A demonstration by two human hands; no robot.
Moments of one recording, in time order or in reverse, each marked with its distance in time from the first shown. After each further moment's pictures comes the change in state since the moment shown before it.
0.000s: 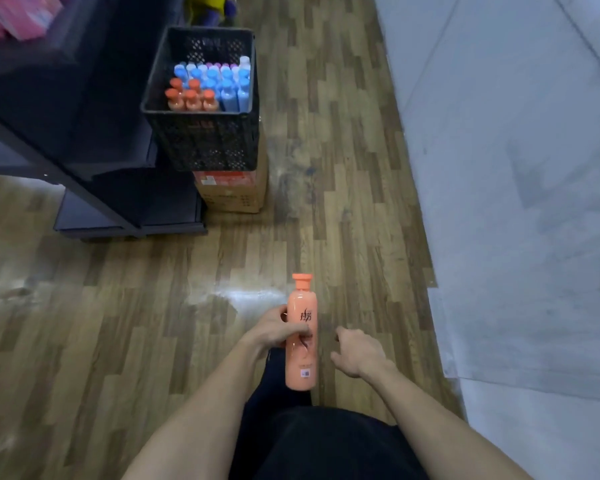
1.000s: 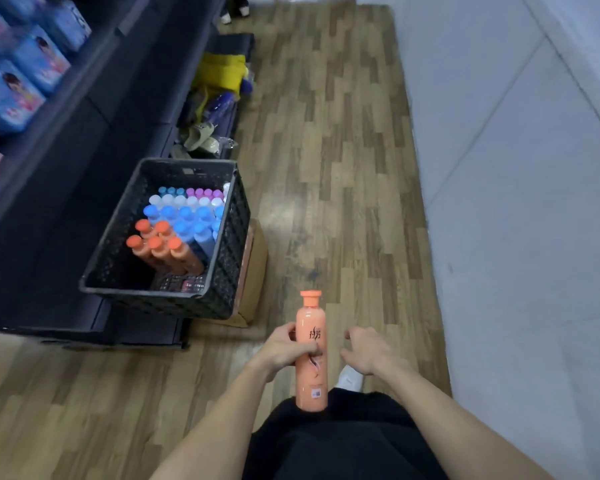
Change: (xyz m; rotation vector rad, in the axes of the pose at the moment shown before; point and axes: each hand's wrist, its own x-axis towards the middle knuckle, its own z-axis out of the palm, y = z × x) left_hand 0.337 0.456 -0.082 -0.080 0.144 0.044; right_hand 0.385 0.070 -0.494 0.052 0.021 -0.093
